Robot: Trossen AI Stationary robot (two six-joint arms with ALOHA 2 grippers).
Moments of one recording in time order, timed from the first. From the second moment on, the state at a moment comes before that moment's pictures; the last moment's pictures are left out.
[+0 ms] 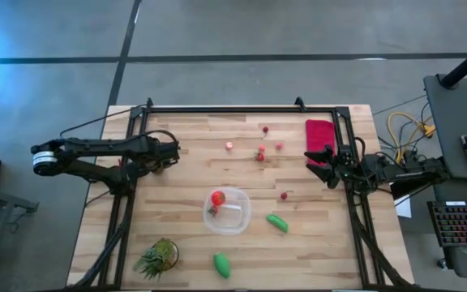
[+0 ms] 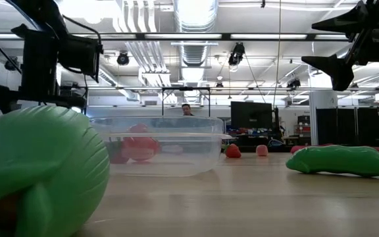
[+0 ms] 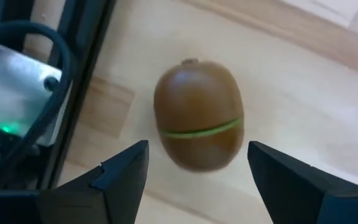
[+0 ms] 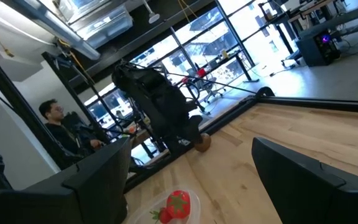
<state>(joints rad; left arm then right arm) 0.33 1.14 0.62 -1.06 -0.19 -1.64 0.10 0.05 0.01 0.21 0.32 0.52</state>
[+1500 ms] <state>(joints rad) 0.29 1.17 0.67 -0.16 0.24 -0.77 0.10 0.05 0.01 0.21 0.32 0.52</state>
